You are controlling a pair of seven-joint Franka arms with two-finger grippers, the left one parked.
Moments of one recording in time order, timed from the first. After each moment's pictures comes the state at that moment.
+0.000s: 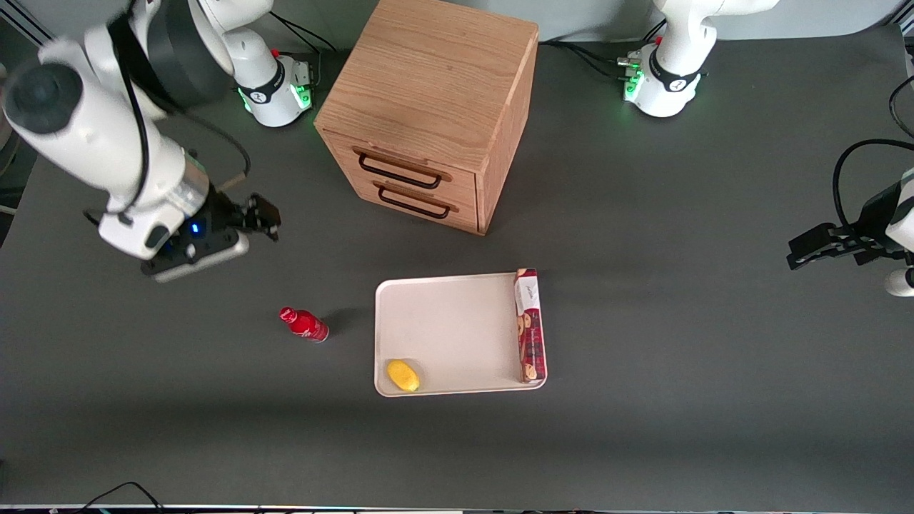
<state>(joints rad) 0.39 0.18 -0.13 -1.64 0.04 1.83 -0.09</state>
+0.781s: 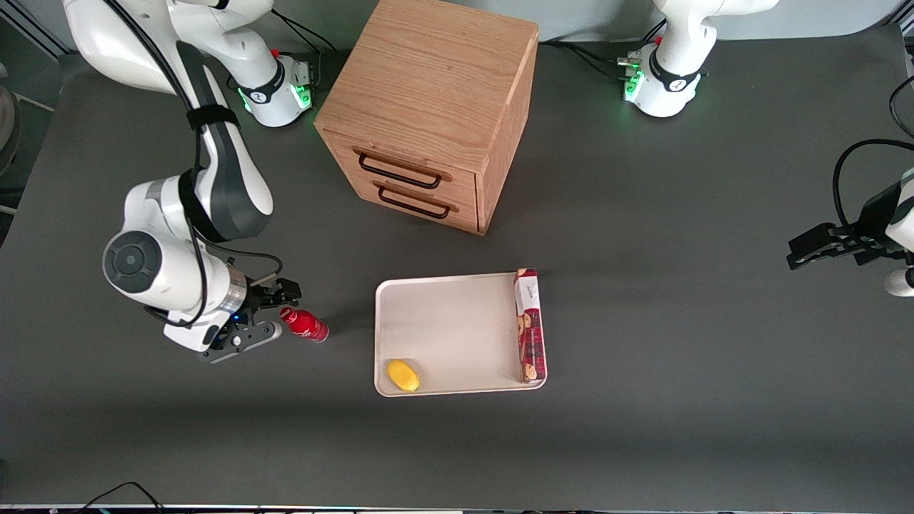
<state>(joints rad) 0.38 0.47 -0.18 -1.57 0.11 1.97 -0.18</state>
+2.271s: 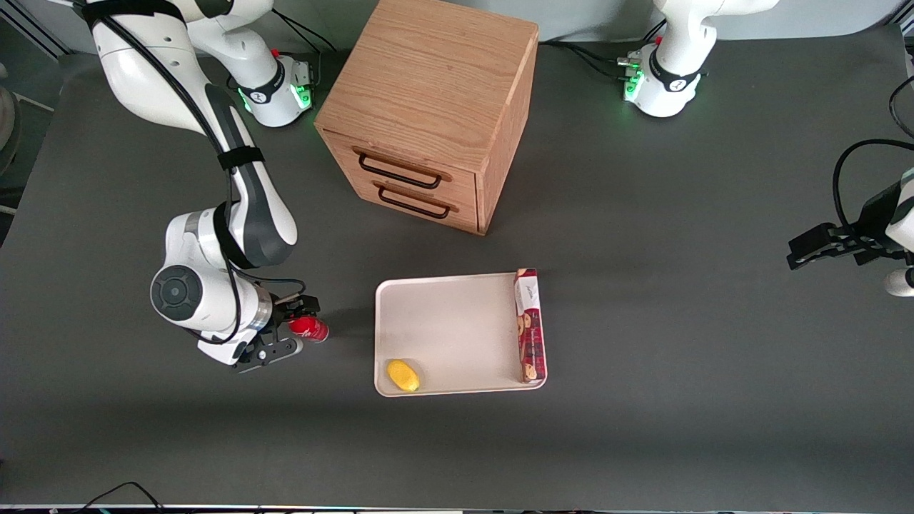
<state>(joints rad) 0.39 0.57 -0.18 -1.57 0.15 2.03 -0.15</state>
